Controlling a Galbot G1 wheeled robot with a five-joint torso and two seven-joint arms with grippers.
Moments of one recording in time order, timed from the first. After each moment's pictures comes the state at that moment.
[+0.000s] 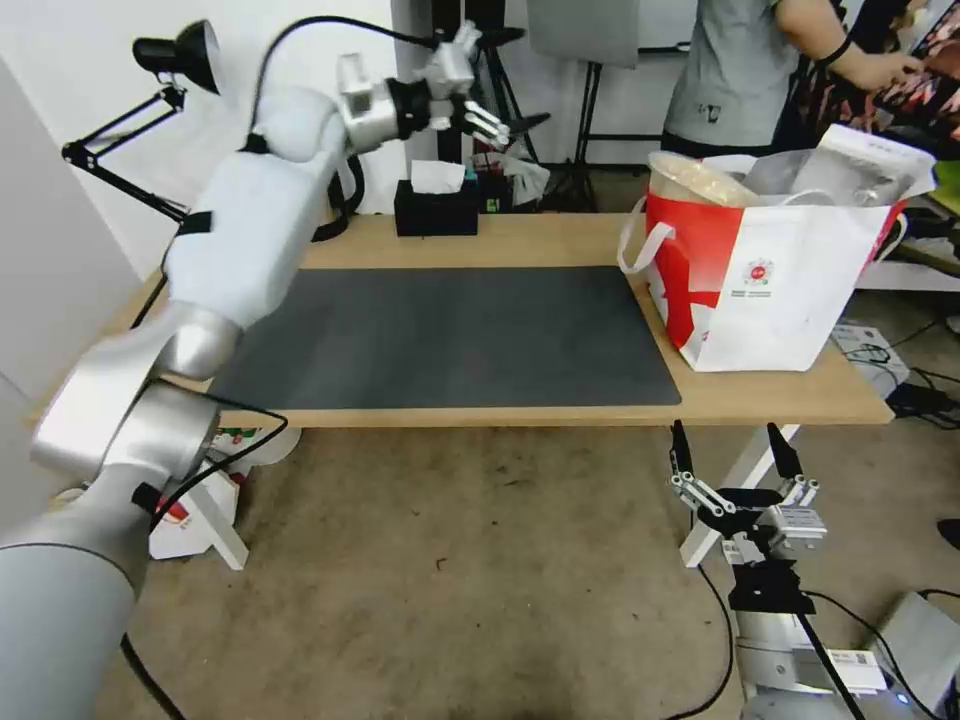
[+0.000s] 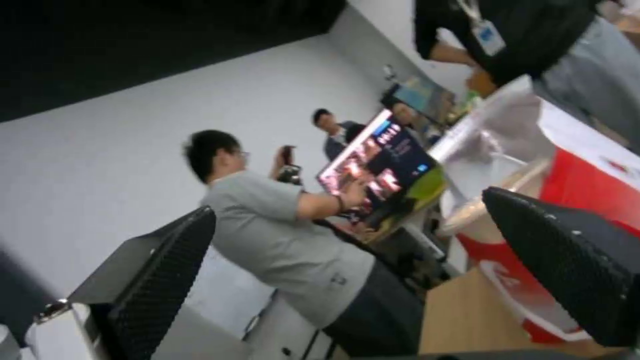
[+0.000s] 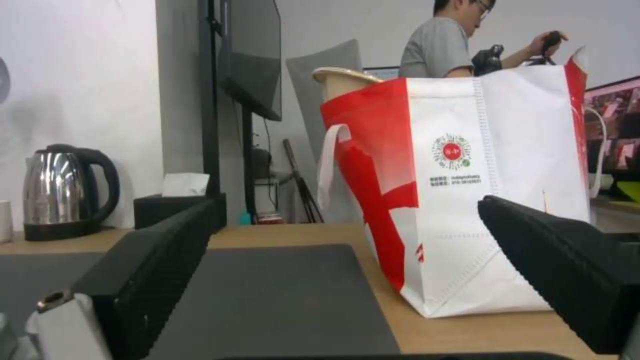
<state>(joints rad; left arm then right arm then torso) -0.11 -1.21 -0.01 -1.00 -0.43 -0.34 0.94 -1.79 1.30 0.55 2.18 0.16 0.45 0.18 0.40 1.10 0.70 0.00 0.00</state>
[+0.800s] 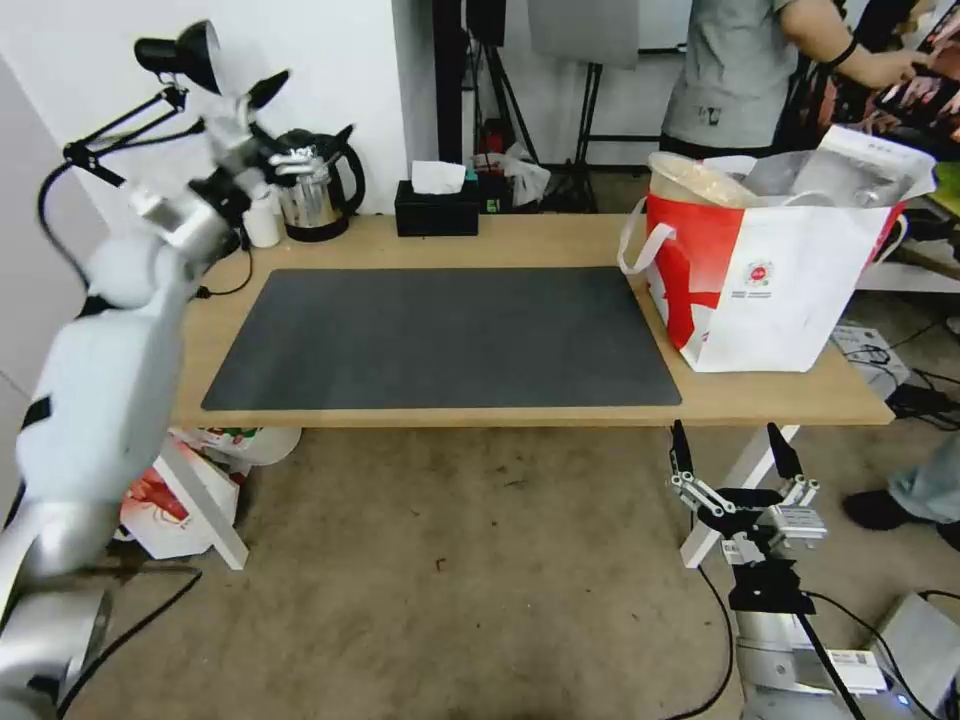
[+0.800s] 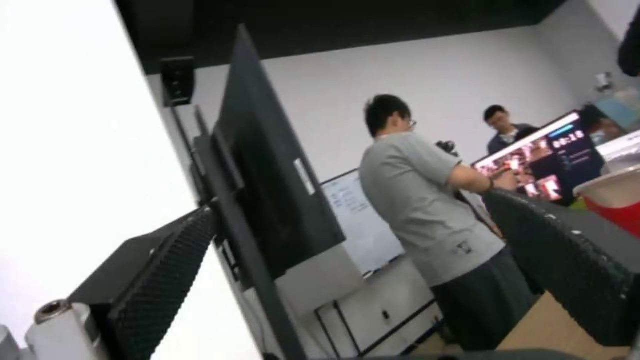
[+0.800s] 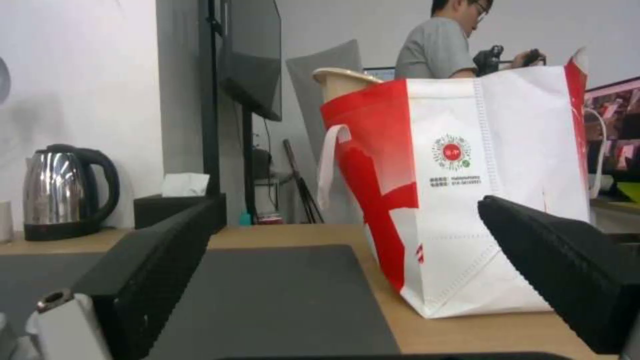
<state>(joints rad) 0.50 -1.01 -0.51 -1.40 -0.56 -0.29 0.72 -1.79 1.30 0.55 2.18 0.16 0.45 0.18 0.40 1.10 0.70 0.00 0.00</state>
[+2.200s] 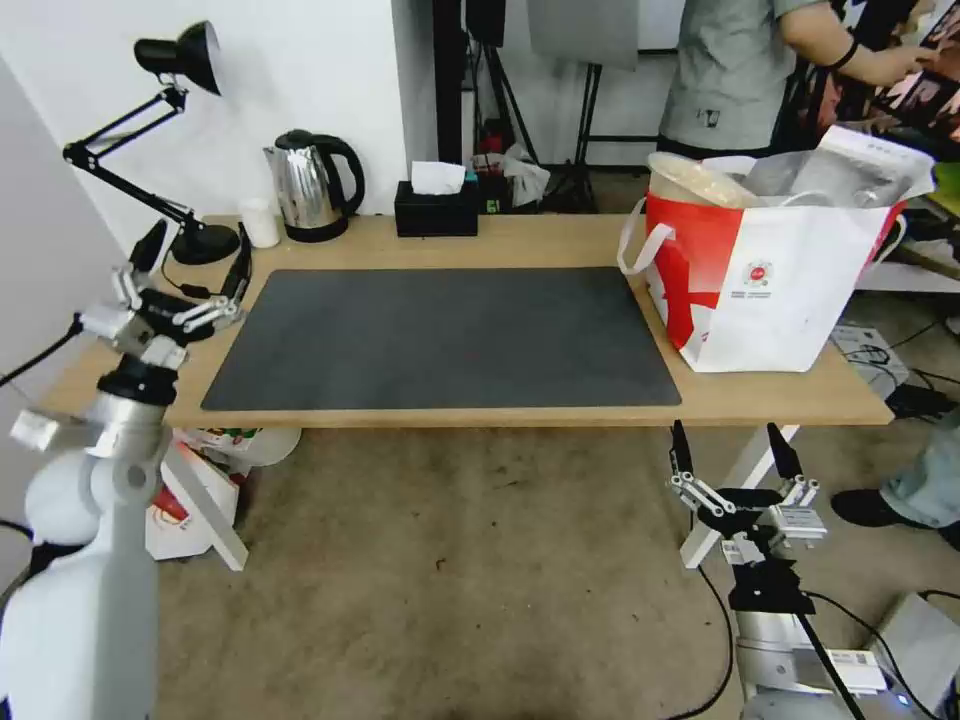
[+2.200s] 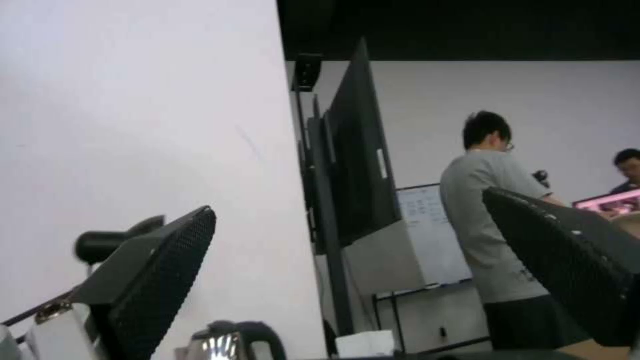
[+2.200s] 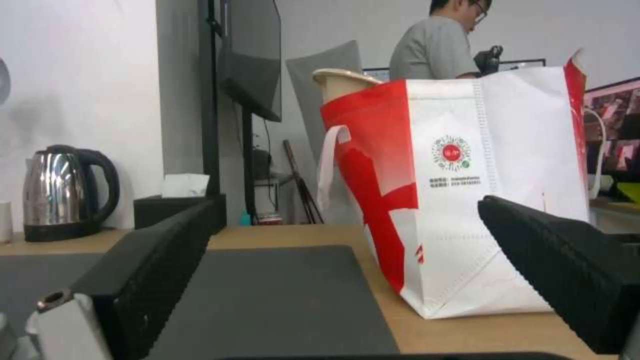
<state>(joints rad) 1.13 -1.34 -0.96 -1.85 -0.58 -0.28 0.68 -1.79 1.30 0.55 2.18 0.16 0.45 0.18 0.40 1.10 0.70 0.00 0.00</state>
